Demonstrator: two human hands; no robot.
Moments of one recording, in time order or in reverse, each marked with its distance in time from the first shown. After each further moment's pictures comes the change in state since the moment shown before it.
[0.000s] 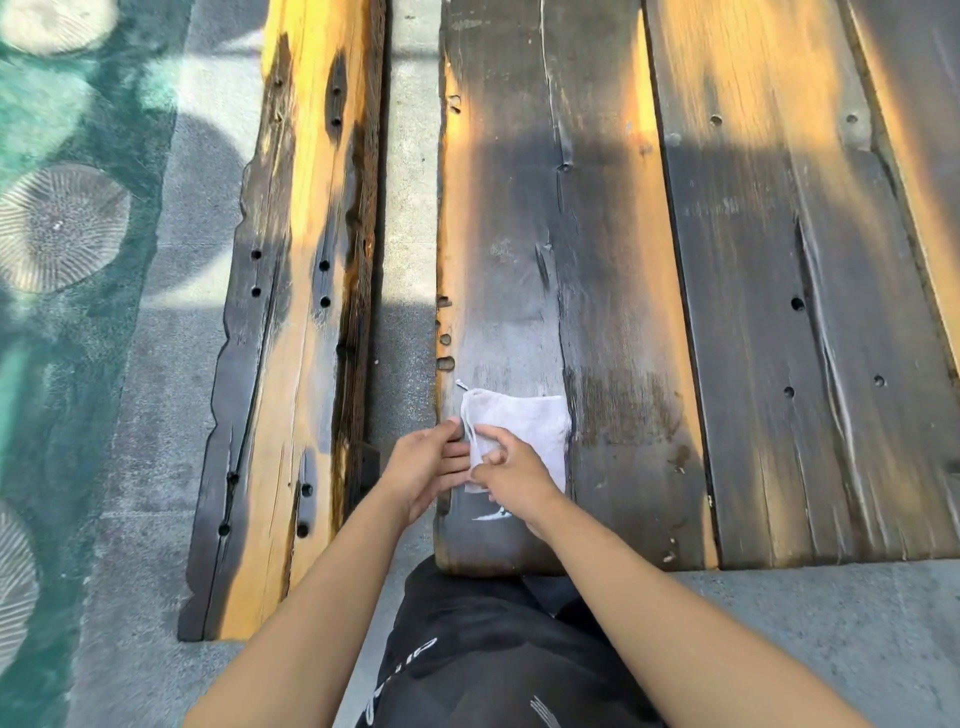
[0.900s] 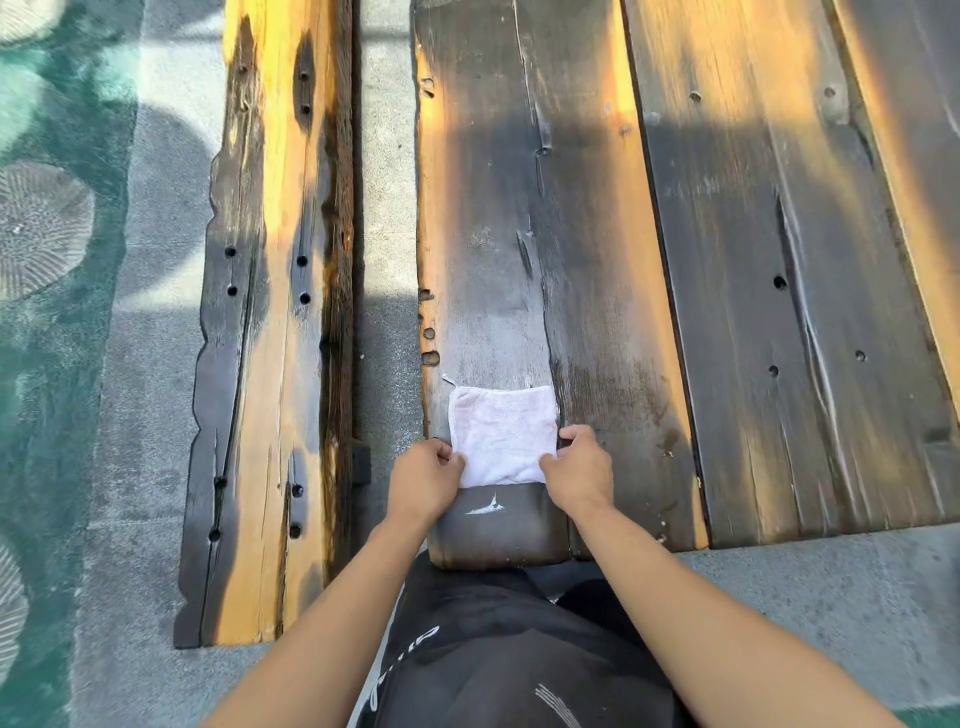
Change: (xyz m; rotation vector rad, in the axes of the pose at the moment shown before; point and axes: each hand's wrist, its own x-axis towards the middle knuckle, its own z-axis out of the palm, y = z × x) left_hand -0.016 -0.019 0.012 0.996 0.291 0.352; right_hand 0.003 0.036 -0.061 -0.397 0.515 0.127
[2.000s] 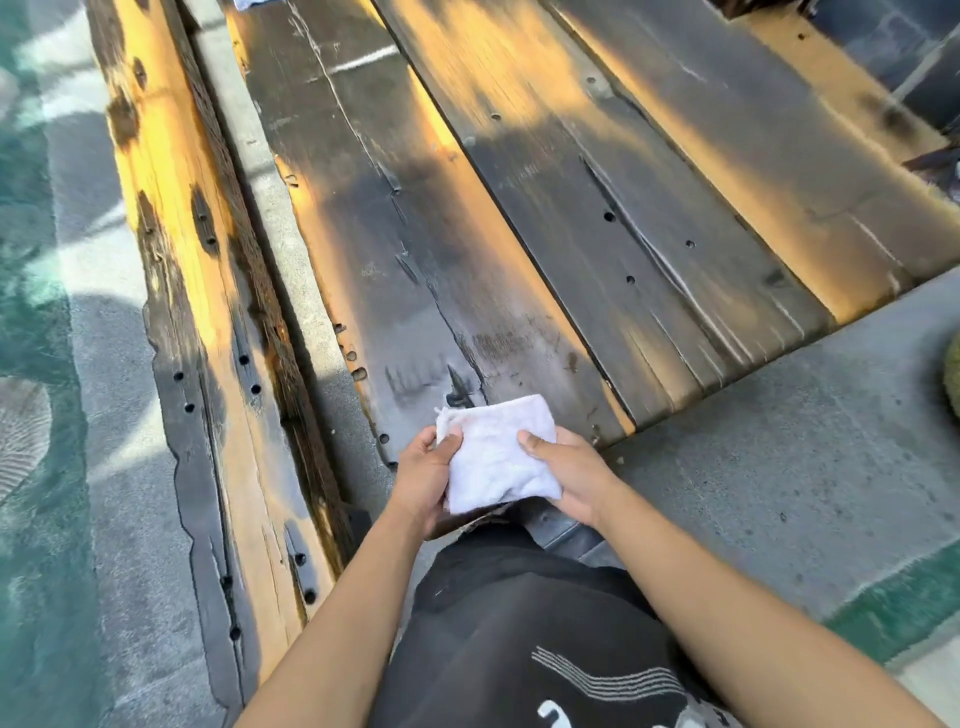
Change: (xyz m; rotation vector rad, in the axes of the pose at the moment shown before) left_hand -0.090 0.031 0.028 -0.780 -0.381 -0.059; right_hand -0.112 0.082 -0.044 1.379 -0.378 0.113
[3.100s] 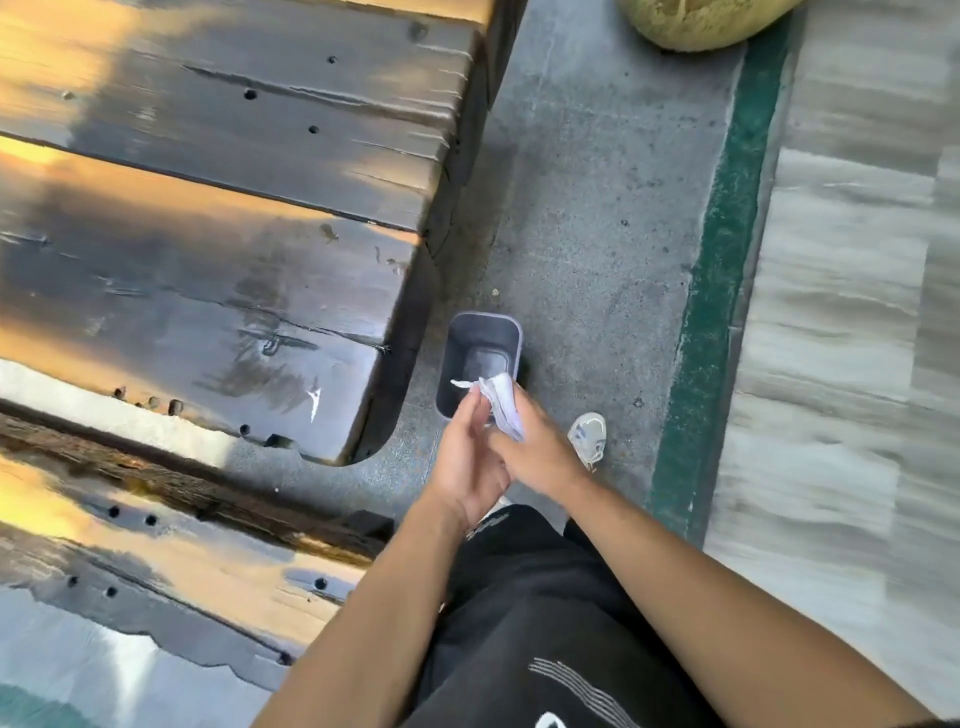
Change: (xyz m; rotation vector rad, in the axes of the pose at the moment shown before) left_hand -0.137 -0.157 0.015 0.415 -0.660 -0.532; right_hand -0.147 0.238 -0.049 -0.368 0.634 -0.299
